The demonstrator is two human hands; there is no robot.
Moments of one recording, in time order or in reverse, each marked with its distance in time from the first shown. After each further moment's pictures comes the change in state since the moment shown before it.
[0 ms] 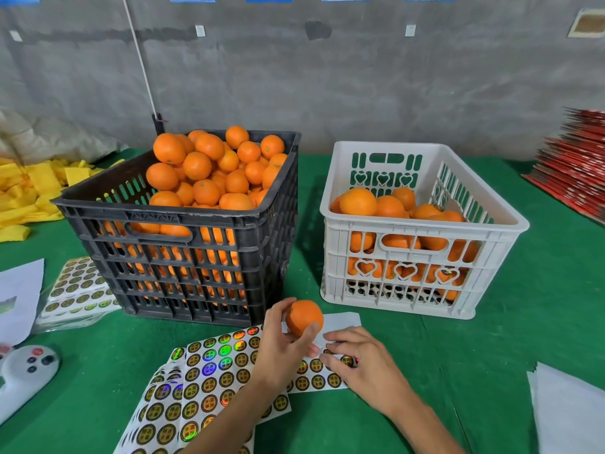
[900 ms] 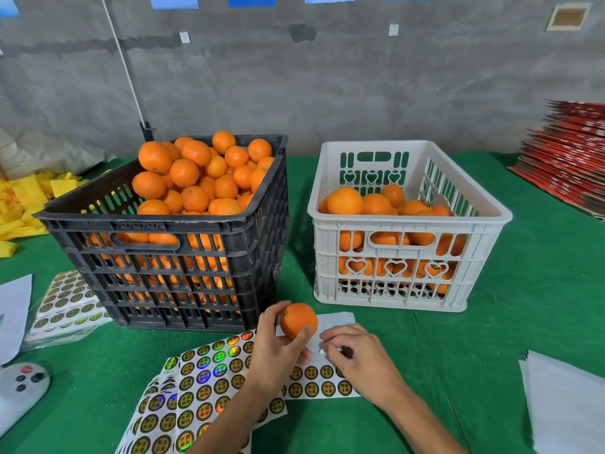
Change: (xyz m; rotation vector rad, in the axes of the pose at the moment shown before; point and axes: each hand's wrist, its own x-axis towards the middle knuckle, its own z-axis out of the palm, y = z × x) left_hand 0.001 0.002 0.000 -0.014 -0.003 -0.025; right_hand 0.004 -0.011 -0.004 0.159 0.032 0.135
